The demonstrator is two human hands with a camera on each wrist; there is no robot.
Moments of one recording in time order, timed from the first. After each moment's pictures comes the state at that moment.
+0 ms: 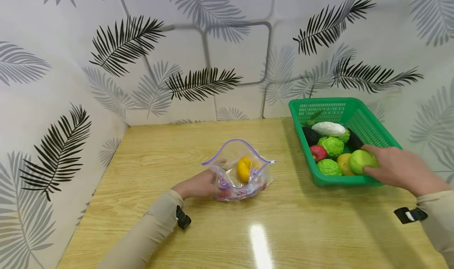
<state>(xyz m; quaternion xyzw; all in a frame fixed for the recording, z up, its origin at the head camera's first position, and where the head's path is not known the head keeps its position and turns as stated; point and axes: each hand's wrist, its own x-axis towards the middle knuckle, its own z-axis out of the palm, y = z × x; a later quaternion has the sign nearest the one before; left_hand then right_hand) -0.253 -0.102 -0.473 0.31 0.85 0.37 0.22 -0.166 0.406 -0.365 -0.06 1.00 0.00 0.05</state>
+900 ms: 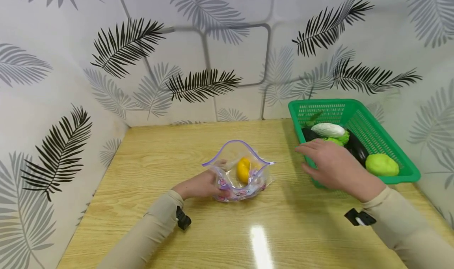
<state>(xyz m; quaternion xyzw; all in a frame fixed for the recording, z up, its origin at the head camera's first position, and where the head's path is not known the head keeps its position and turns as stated) -0.253 -0.099 -0.471 0.31 0.85 0.35 0.22 -0.173 0.267 -0.356 -0.29 0.94 -0.04 -0.16</state>
